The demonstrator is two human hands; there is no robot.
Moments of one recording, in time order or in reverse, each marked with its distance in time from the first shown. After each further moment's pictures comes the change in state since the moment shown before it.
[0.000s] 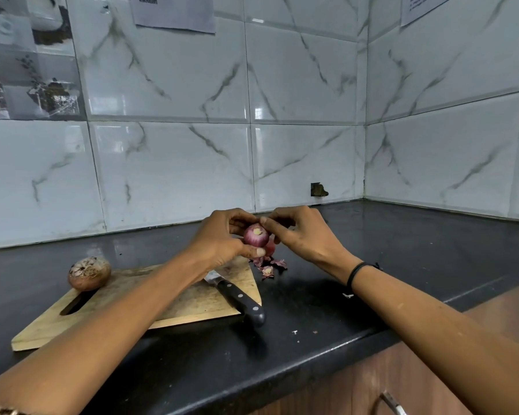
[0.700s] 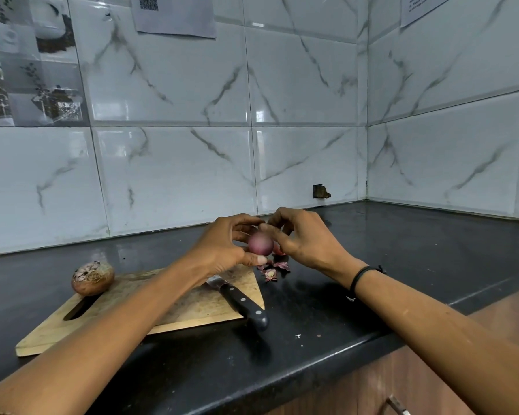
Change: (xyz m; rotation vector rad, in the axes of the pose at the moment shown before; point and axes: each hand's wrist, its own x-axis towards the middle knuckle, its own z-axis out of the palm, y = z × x) left_hand 0.002 -0.008 -0.001 0.017 -0.083 0.029; right_hand -0.001 0.001 0.002 -0.049 0.007 -0.026
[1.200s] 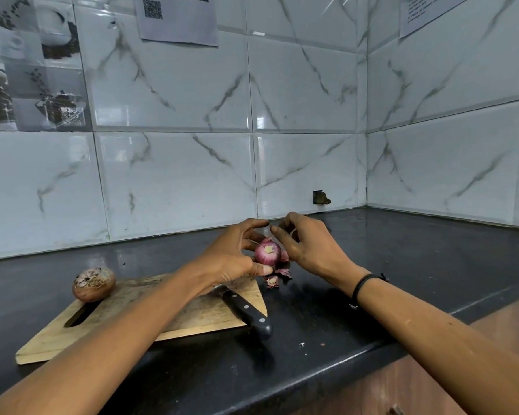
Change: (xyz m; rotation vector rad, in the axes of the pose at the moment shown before) left_hand -0.003 0.006 0.006 -0.038 -0.100 0.002; right_hand -0.001 0.007 0.001 -0.055 0.028 0.089
